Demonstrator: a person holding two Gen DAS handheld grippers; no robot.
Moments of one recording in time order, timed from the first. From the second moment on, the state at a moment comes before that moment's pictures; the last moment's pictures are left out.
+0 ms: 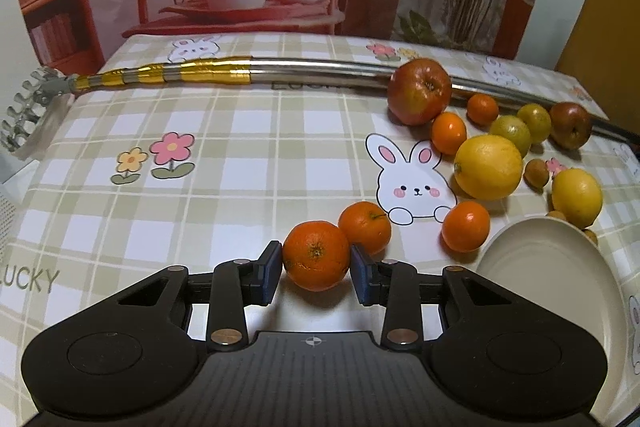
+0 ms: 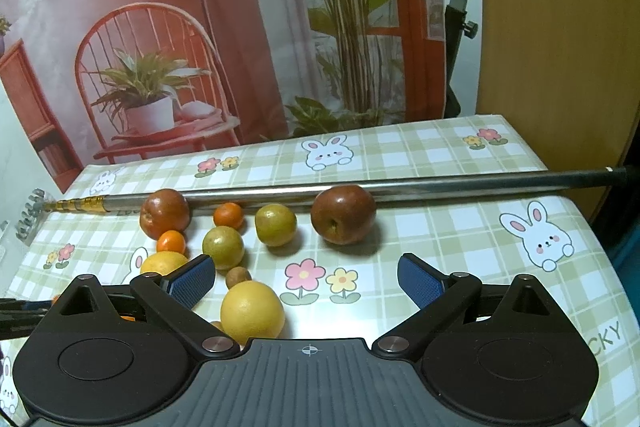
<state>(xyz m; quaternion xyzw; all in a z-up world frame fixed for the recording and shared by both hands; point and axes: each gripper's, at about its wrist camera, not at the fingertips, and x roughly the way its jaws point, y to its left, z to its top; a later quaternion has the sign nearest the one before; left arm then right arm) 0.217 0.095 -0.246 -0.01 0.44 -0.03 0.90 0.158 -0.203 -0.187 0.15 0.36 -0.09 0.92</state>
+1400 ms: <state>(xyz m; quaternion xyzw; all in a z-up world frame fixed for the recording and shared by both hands) 0.185 0.042 -0.203 -0.05 0.39 -0.09 0.91 0.244 -0.268 -0.272 0.21 0.35 -0.09 0.91</state>
